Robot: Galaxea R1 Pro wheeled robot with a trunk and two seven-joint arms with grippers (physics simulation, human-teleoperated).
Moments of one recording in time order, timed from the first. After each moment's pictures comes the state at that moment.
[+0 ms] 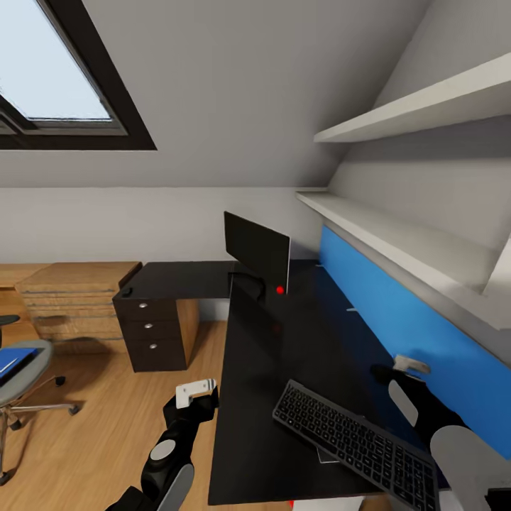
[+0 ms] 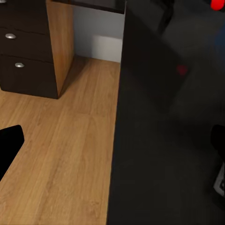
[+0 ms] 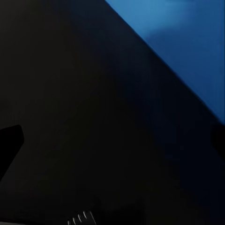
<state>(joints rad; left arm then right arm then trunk) -0.19 0.01 -0.44 -1.44 0.42 0.30 0.58 -0.73 -0.22 0.06 -0.48 -0.43 0.22 -0.26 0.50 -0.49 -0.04</state>
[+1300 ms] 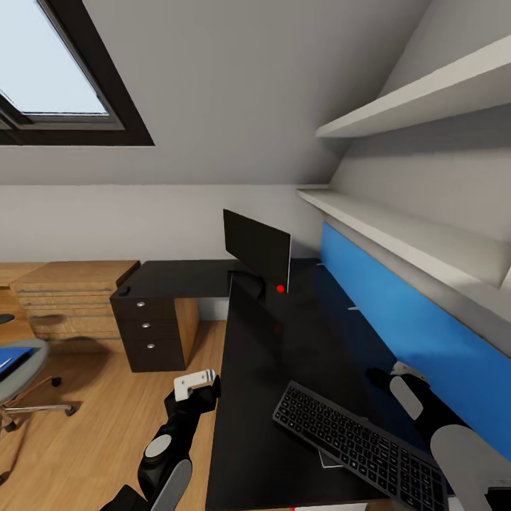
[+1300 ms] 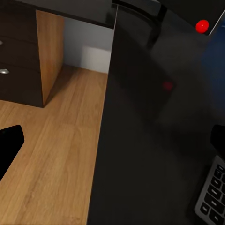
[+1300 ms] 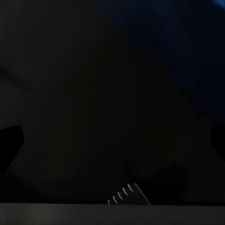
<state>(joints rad) -0.18 0.01 -0.44 -1.54 0.46 0.30 0.59 -0.73 -0.22 0.04 -0.48 -0.68 0.32 -0.27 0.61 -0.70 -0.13</state>
